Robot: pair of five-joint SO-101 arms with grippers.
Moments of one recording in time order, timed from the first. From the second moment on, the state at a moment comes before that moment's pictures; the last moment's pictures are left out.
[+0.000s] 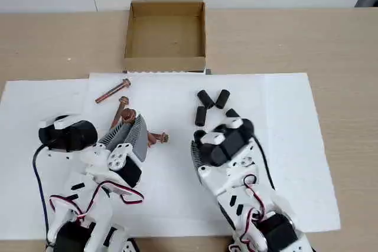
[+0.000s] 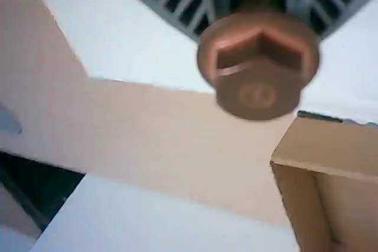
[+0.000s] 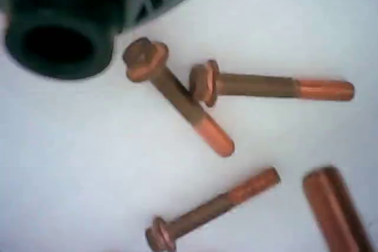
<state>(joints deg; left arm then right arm) 15.8 -103.4 74.0 52.5 34.3 -34.0 -103.1 81.8 52.9 -2.6</state>
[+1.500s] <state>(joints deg) 26.1 -103.4 80.0 43.6 36.9 -42.9 -103.0 86.3 42.3 11.4</state>
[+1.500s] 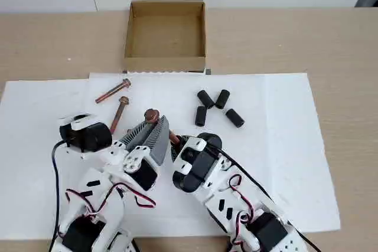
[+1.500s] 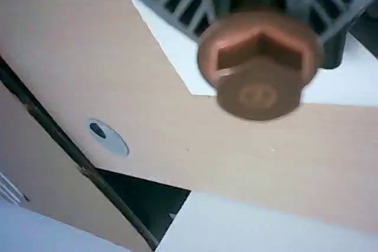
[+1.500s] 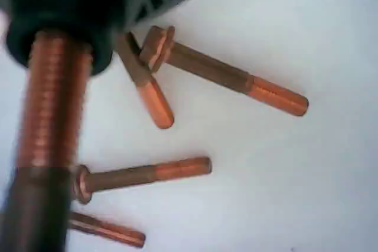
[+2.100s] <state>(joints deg) 33.9 -103.9 82.0 54.5 25.7 -43.1 -102.9 86.5 42.4 13.8</state>
